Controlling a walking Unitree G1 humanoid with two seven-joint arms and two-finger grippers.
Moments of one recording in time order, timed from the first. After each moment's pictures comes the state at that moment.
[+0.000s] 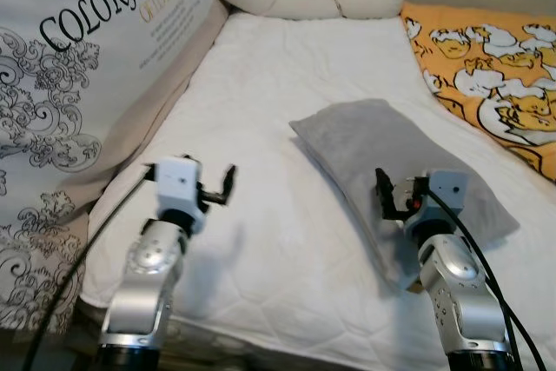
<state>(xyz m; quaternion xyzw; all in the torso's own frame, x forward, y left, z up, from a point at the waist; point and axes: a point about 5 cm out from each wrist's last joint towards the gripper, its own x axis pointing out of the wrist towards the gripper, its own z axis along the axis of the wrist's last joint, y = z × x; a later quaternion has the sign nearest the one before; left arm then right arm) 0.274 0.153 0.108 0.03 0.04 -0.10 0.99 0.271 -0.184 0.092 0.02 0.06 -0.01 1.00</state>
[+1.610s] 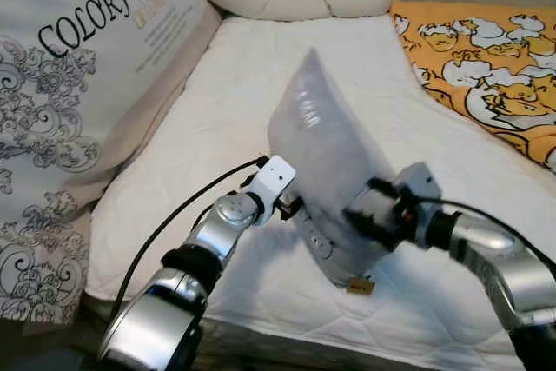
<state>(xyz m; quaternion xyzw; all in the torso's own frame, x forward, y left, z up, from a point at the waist) 0.340 0.070 0.065 0.19 0.18 -0.31 0.91 0.264 -0.181 0.115 -0.06 0.17 0.41 0.89</state>
